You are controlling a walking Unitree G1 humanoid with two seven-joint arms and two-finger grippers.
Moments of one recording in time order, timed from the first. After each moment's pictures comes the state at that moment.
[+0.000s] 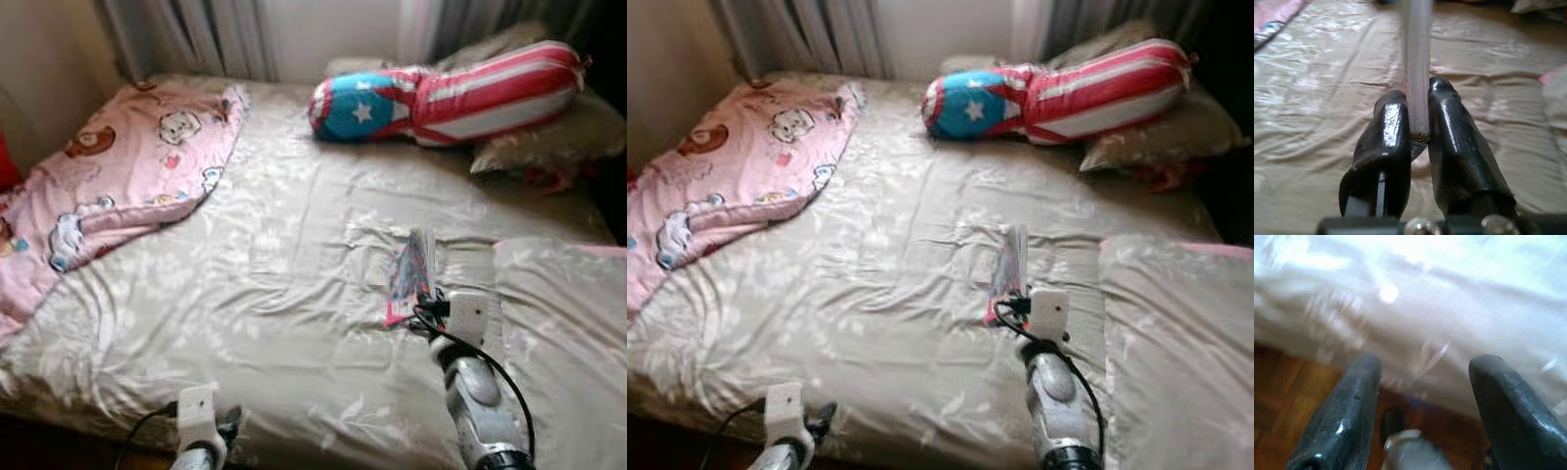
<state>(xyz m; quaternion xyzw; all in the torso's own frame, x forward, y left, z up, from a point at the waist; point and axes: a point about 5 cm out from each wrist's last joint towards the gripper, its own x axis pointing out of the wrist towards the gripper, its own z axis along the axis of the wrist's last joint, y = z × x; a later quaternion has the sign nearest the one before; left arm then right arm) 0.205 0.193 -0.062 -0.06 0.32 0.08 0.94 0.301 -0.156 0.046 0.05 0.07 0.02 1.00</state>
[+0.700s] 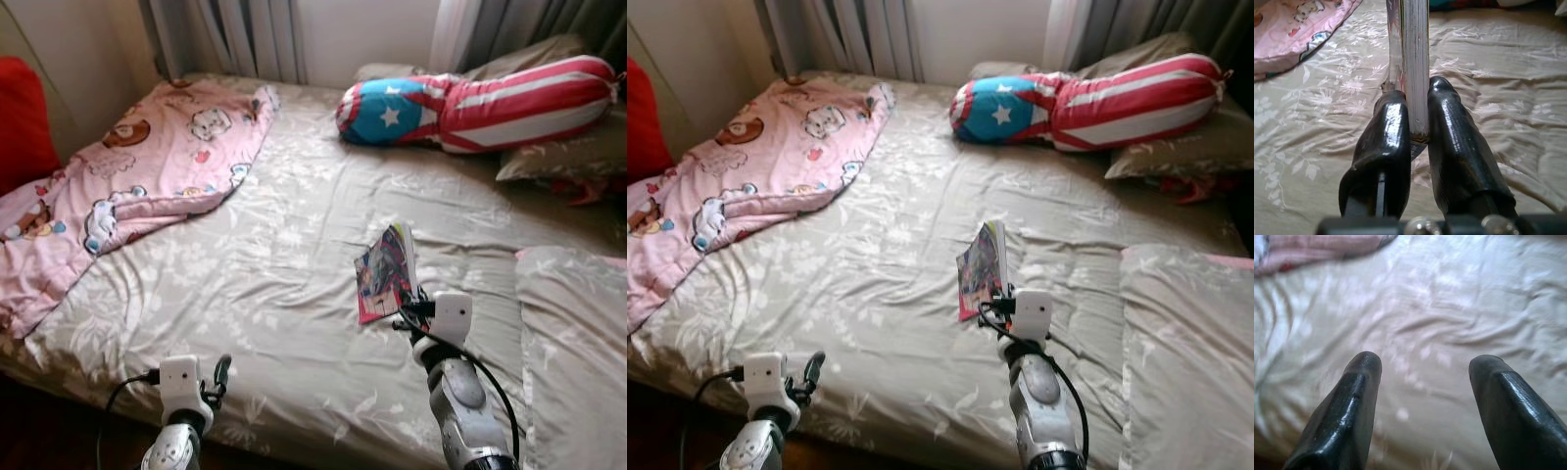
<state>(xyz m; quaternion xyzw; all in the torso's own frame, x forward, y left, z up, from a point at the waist) 0.239 0.197 0.004 -0.02 0.08 0.02 1.00 0.296 -0.143 0.046 0.08 0.06 0.04 0.99</state>
